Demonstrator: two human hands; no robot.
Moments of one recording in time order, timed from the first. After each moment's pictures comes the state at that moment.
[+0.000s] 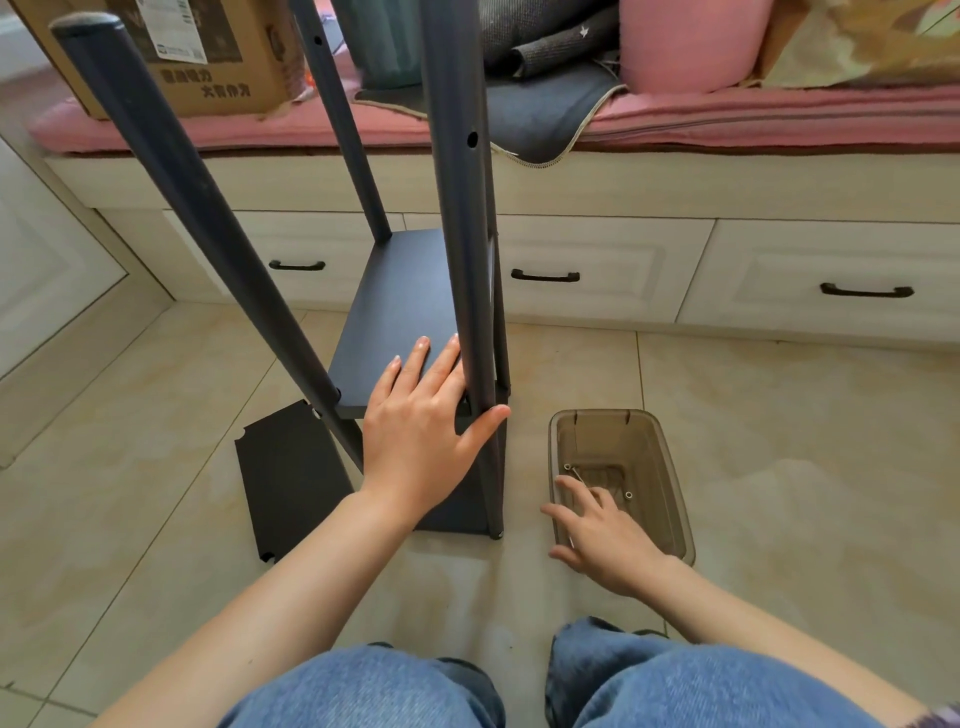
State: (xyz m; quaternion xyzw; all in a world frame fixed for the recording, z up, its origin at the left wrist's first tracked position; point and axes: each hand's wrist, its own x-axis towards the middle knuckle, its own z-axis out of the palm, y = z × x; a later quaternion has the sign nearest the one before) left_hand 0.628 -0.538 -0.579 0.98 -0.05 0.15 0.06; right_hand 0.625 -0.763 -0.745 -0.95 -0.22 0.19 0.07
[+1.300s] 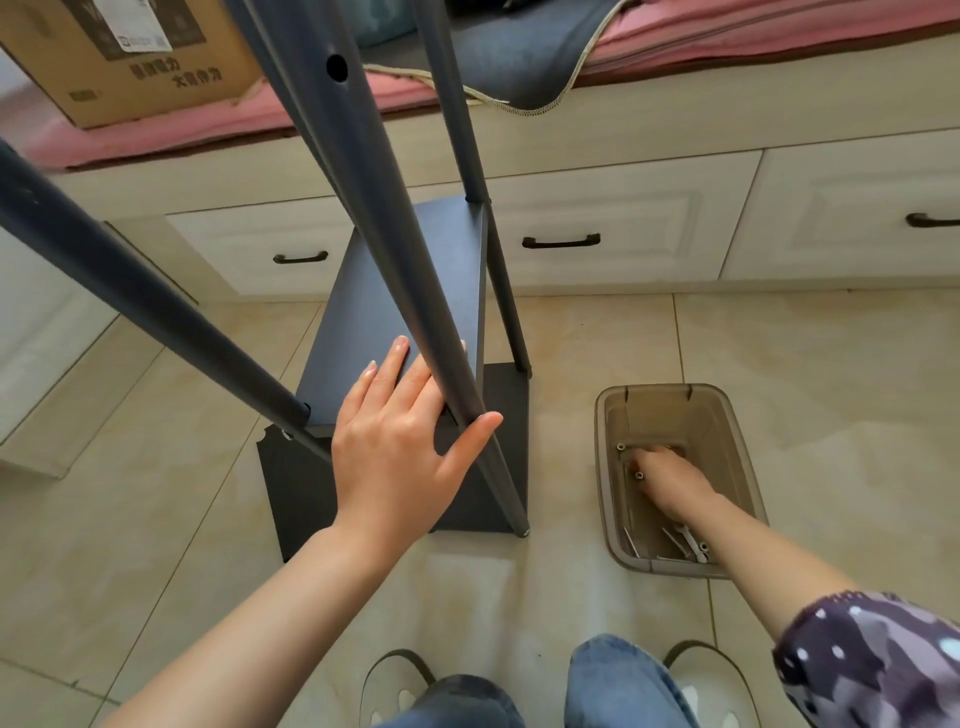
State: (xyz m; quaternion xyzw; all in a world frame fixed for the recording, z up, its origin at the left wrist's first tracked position) left_hand 0.629 -0.538 -0.589 0.96 -0.08 0.24 0.07; right_hand 0.718 -0.815 -0.811 -0.96 -0.07 0.22 0.15
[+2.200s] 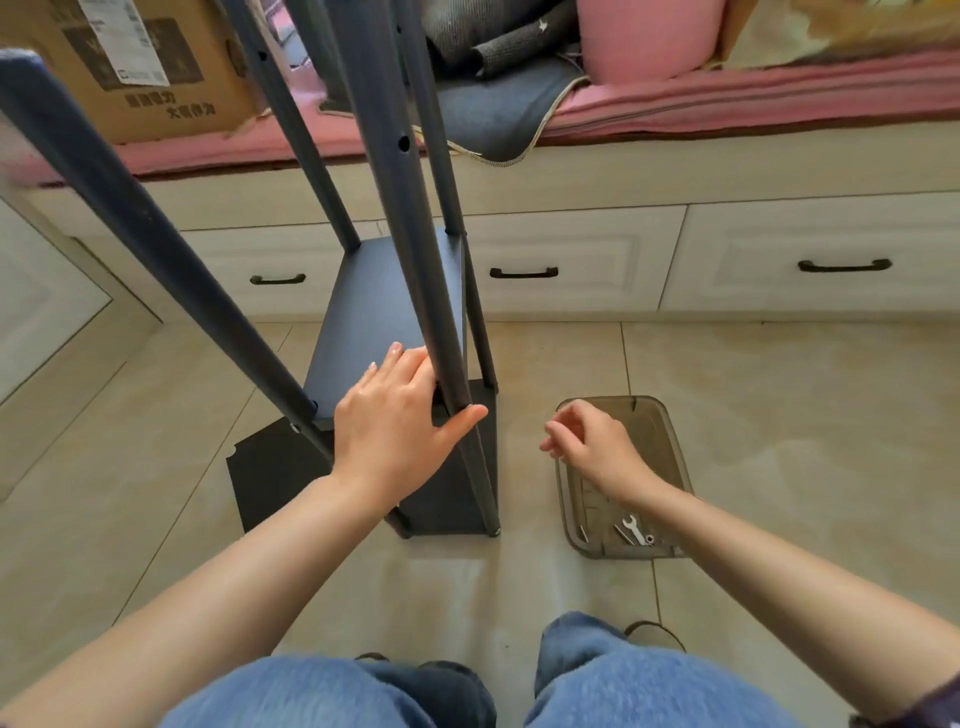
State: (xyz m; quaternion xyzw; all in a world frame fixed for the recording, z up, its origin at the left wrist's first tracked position) left_hand 0.635 -0.547 -0.560 0.98 -0.07 0.17 0.07; right_hand 0.669 -0.766 -0.661 -0.87 -0.05 0.06 0.49
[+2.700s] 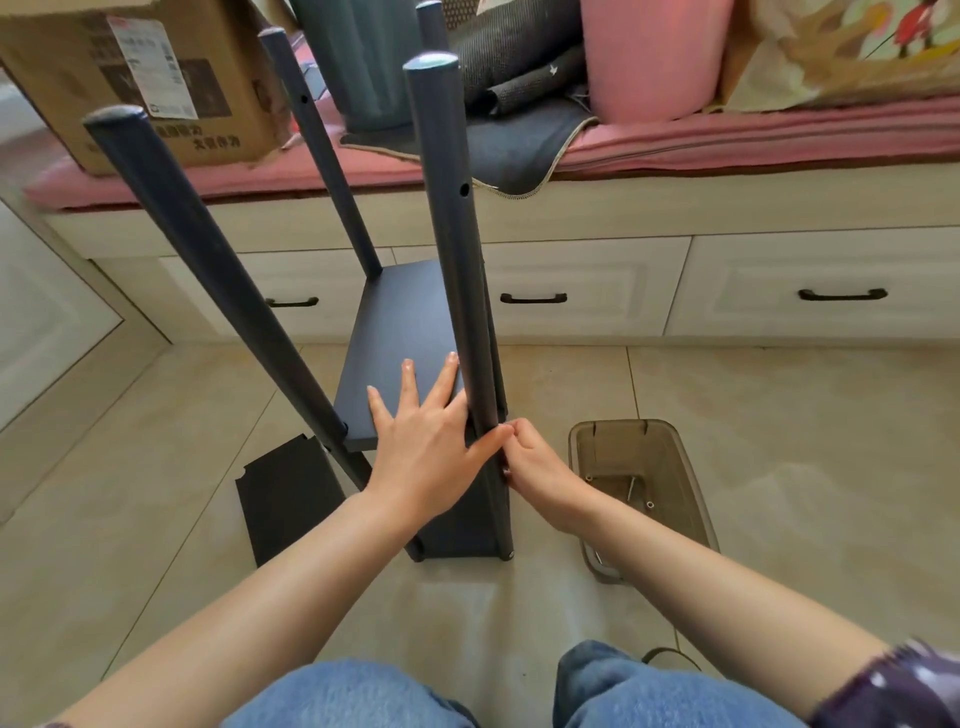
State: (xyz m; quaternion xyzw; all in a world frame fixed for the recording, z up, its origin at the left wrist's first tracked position) left_hand 0.647 -0.541 -0.564 1.00 -0.07 0.03 0.06; right_hand 0.662 -0.678 -0.620 -0.70 0.00 0.22 0.68
